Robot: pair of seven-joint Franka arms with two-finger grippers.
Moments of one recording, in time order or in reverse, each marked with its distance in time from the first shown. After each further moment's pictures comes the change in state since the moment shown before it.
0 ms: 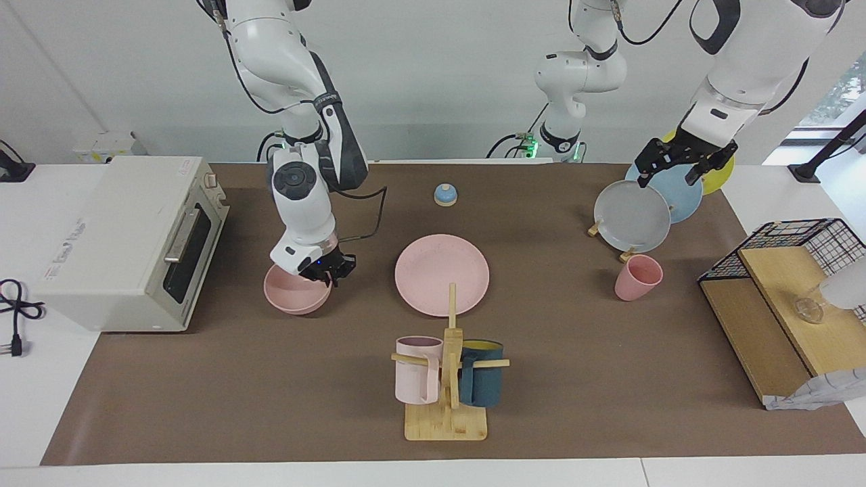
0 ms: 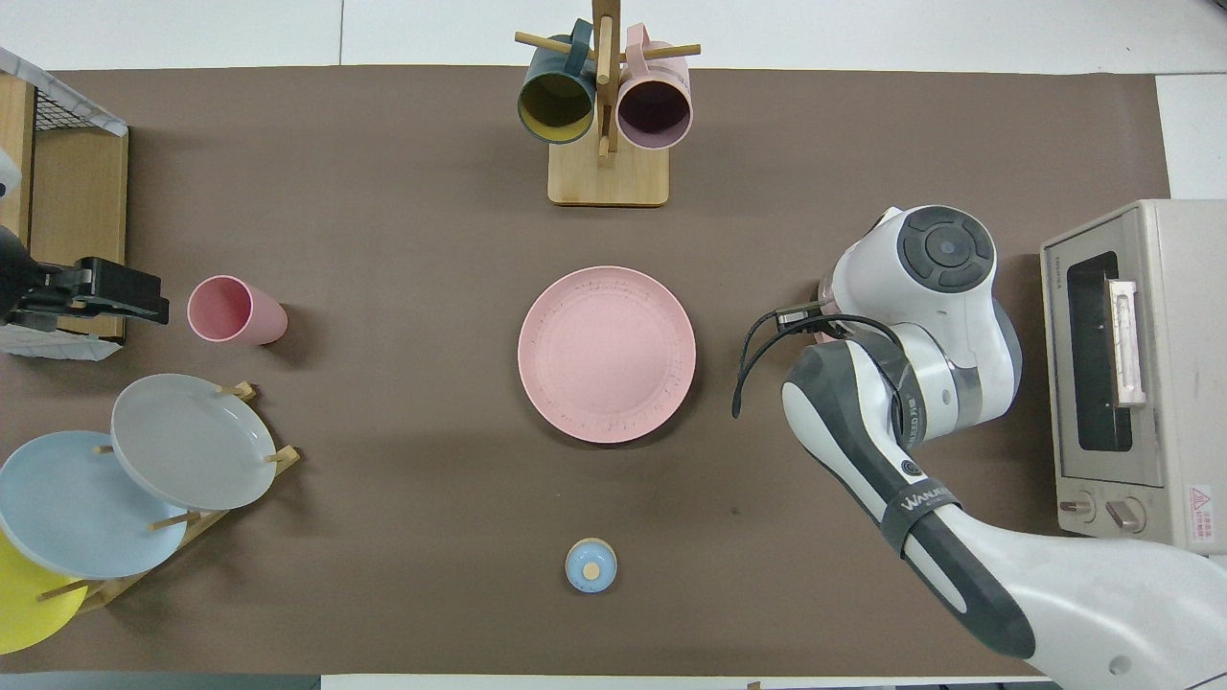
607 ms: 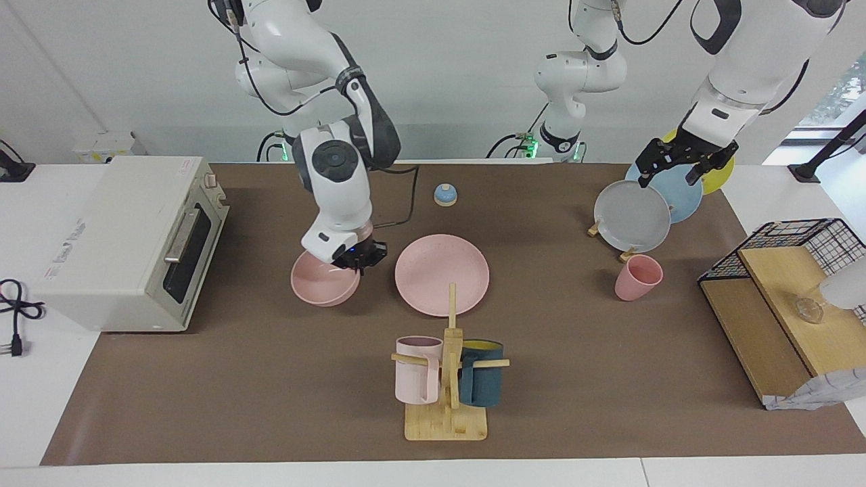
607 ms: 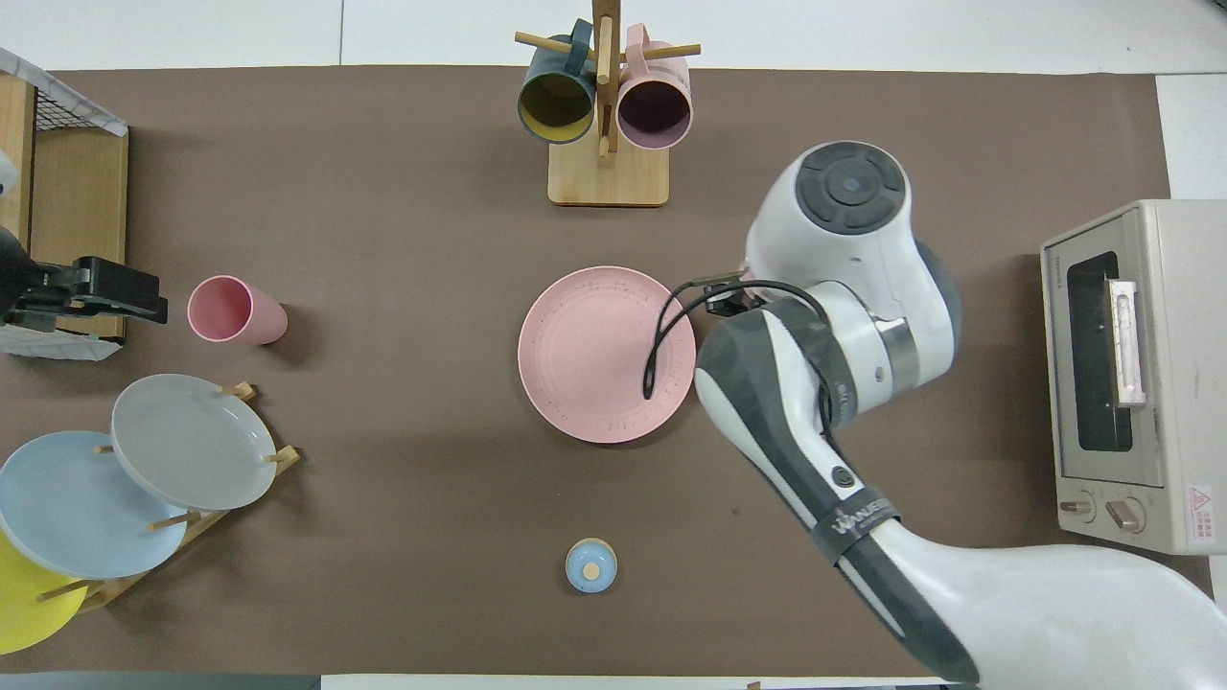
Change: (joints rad) left arm 0.002 0.000 0.005 -0.005 0.000 0.018 -0.006; right arm 0.248 0.160 0.016 0.495 -0.004 -0.404 0.334
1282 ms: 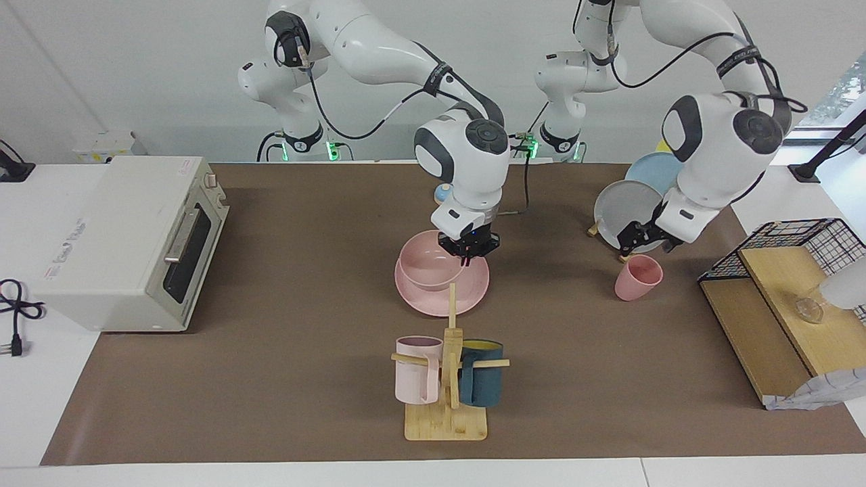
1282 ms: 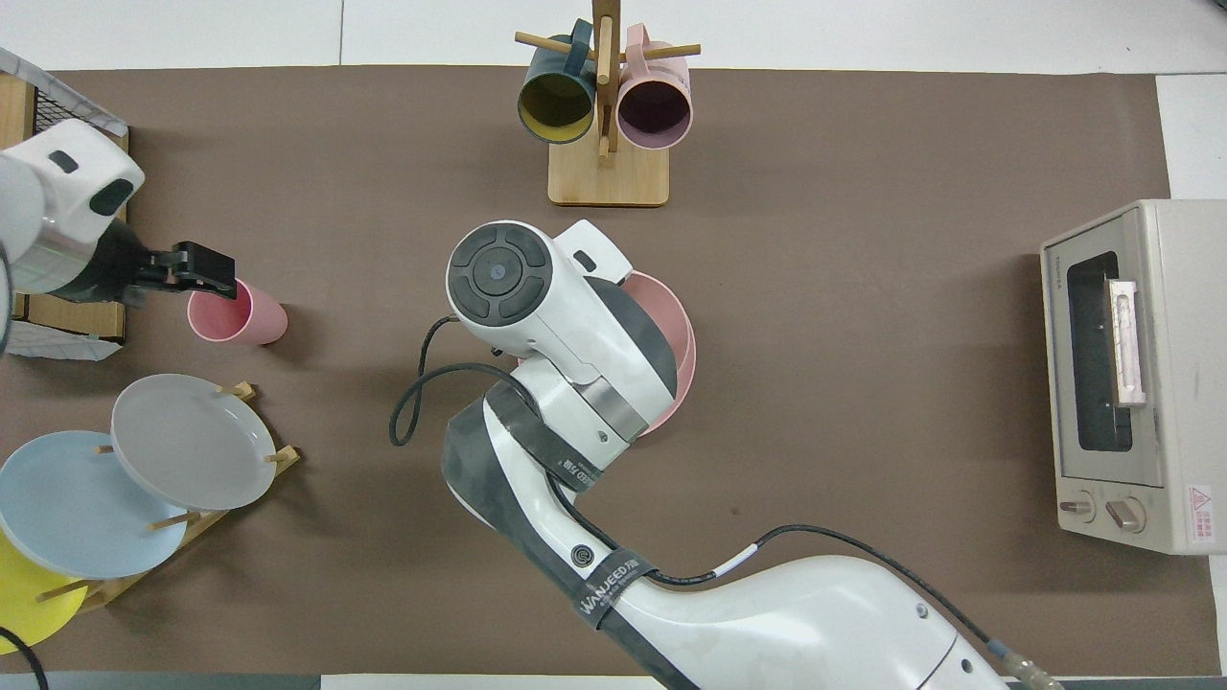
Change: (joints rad) left arm 0.008 0.201 0.005 -0.208 -0.016 0.382 -0.001; right arm 0.166 0.181 -0.004 0.174 -0.027 0.098 0.270
